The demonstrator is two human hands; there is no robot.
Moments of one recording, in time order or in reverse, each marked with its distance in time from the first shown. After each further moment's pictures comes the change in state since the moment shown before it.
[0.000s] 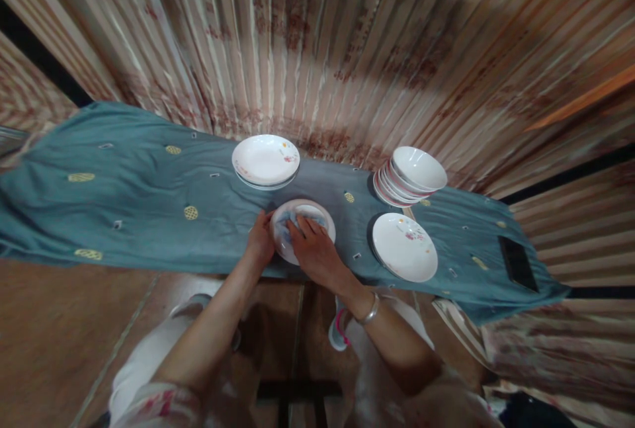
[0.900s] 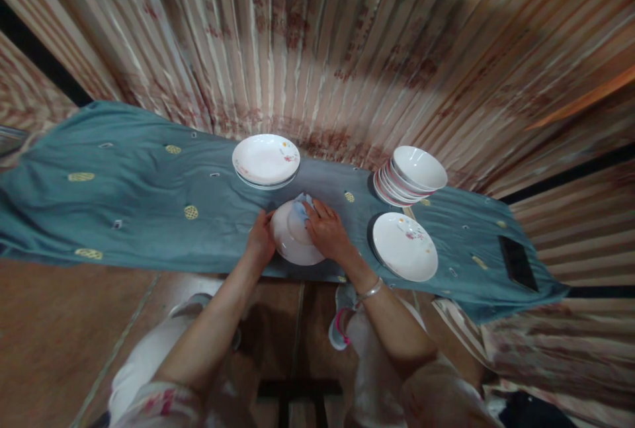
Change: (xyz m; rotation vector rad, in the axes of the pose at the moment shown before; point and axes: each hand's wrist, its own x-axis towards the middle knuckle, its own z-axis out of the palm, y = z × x) left_hand 0.004 -0.002 -0.001 0.037 0.026 0.037; right_hand 0.022 0.042 0.004 0.022 -0.004 0.167
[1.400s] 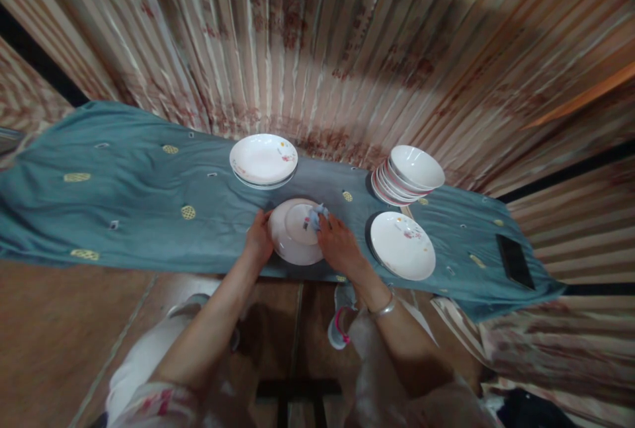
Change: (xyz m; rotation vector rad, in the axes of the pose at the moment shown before) left_hand -0.009 0.005 0.007 0.002 0.049 -0.037; right_hand -0.033 0.006 -0.011 -0.129 -0.101 0.076
